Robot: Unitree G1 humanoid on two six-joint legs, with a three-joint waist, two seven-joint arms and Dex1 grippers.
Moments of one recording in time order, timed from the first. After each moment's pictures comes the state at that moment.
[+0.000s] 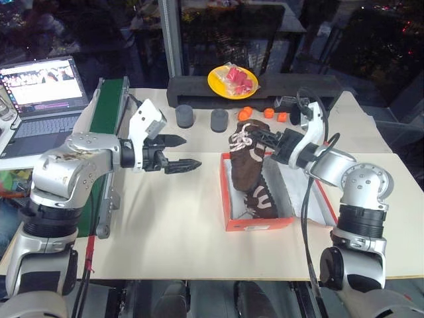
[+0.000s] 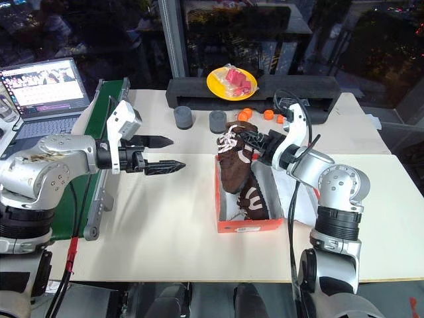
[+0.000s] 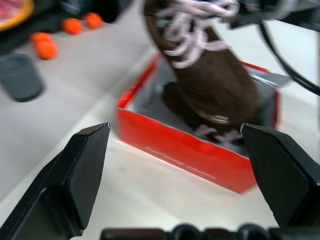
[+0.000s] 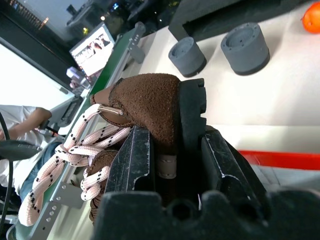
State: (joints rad) left arm -0.75 0.77 -0.07 -0.20 -0.58 0.92 -0.98; right arm -0.75 -0.33 -0.36 -0.02 0.92 1.16 0.17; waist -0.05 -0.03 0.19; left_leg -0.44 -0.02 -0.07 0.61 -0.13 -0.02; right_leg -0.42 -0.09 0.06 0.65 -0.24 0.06
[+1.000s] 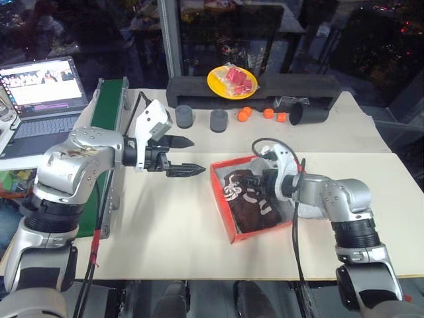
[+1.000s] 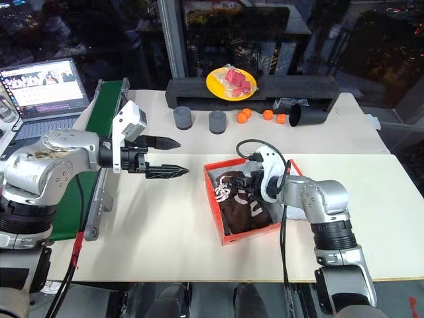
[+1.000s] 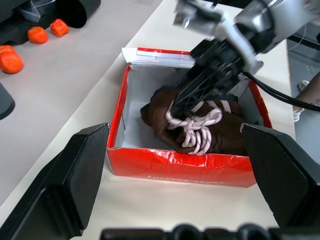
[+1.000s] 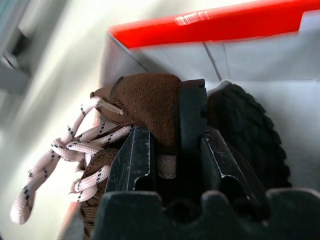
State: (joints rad) left arm -0.78 0.77 -0.09 -0.18 -0.55 0.88 -1.03; right arm -0.67 -0.49 0.09 0.08 0.63 1.10 0.41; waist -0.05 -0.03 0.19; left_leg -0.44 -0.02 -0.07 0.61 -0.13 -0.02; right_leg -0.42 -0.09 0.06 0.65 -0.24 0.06
